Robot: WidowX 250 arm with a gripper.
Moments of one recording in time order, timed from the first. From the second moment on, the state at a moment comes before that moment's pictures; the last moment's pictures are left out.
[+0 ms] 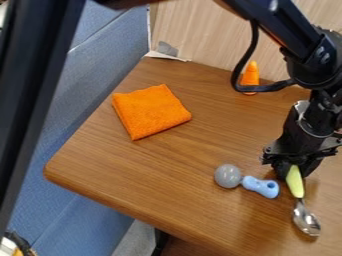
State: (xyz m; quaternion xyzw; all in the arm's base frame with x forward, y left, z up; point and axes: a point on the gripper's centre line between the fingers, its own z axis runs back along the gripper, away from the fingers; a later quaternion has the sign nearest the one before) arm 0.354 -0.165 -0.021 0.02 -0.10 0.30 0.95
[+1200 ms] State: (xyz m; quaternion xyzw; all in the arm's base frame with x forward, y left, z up) arm 0.374 -0.113 0.046 -0.02 -0.12 0.20 0.97
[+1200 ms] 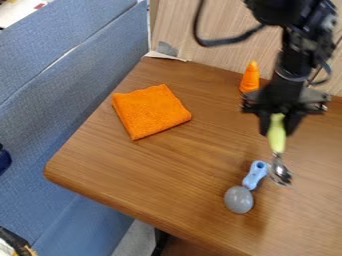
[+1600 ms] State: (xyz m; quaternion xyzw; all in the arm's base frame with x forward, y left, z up) arm 0.384 -0.024 0.069 0.01 -0.15 0.28 0.95
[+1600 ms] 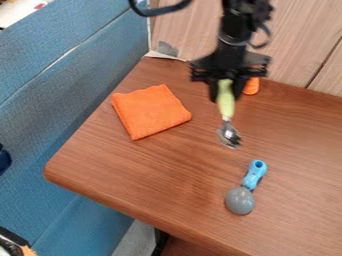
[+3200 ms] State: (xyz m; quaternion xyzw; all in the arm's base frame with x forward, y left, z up) arm 0.395 0.084 -0.014 0.07 -0.08 0.44 0.89
